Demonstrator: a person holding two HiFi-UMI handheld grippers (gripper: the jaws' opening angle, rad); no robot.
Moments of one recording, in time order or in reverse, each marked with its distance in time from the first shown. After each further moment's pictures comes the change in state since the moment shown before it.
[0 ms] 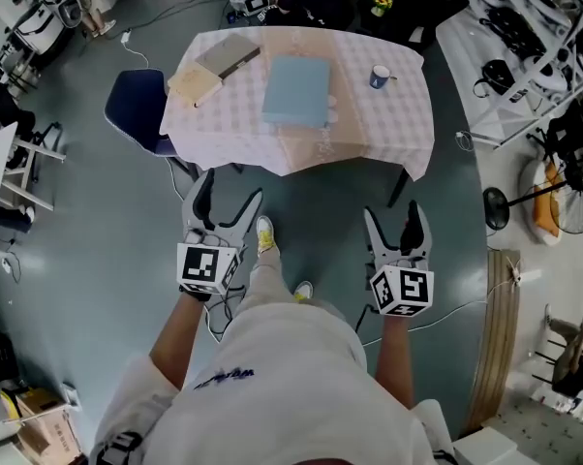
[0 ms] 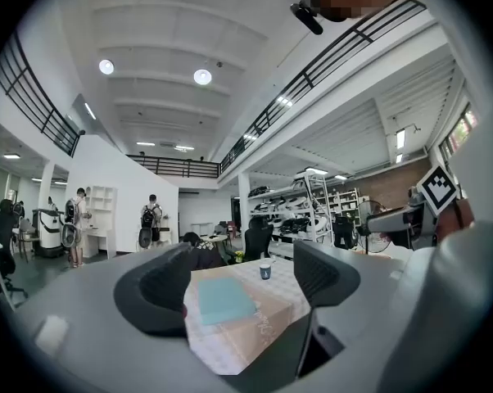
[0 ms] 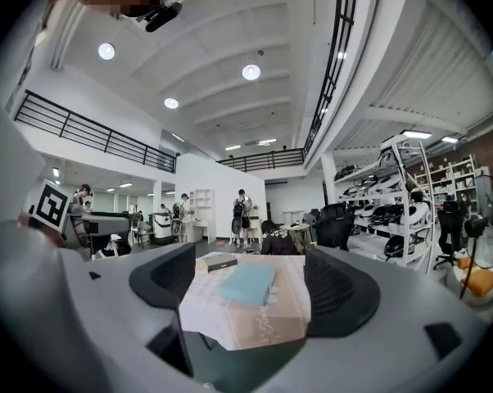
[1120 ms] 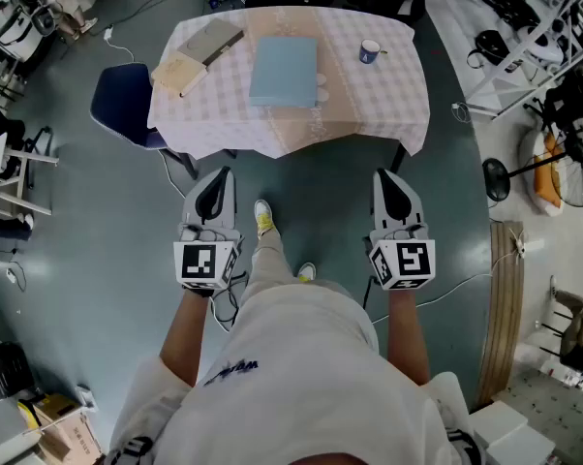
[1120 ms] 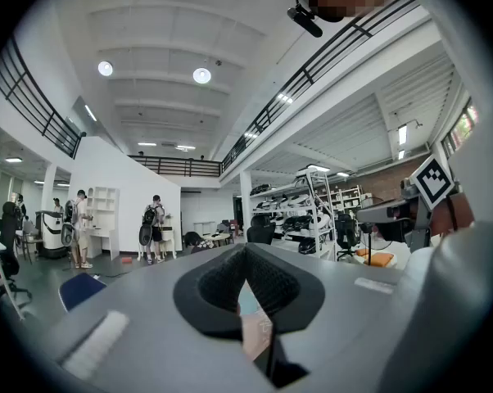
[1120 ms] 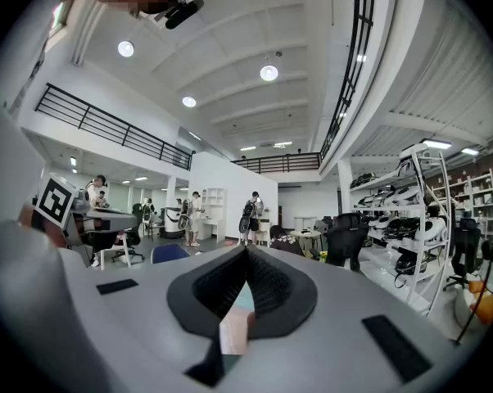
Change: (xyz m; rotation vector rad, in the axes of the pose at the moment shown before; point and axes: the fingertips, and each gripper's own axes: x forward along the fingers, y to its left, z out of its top) left arm 0.008 -0.003 -0.007 0.014 0.008 0.021; right arm 0.027 0.008 0.012 -0.099 -0.016 0.090
